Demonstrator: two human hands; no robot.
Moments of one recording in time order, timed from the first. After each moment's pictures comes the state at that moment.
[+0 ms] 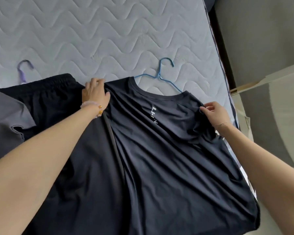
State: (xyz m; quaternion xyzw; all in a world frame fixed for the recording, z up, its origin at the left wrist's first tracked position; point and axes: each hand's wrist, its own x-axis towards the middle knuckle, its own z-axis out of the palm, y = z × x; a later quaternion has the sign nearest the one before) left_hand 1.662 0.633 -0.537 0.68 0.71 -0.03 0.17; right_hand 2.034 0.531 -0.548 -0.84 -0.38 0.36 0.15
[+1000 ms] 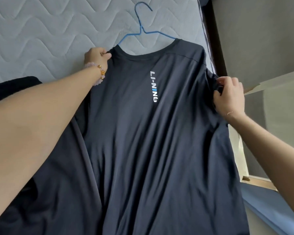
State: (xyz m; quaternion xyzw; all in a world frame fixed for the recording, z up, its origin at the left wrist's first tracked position) left_hand 1.756 0.754 -0.546 0.54 0.77 0.15 0.31; right_hand 2.102 0.604 -0.530 -0.83 -0.54 0.14 0.08
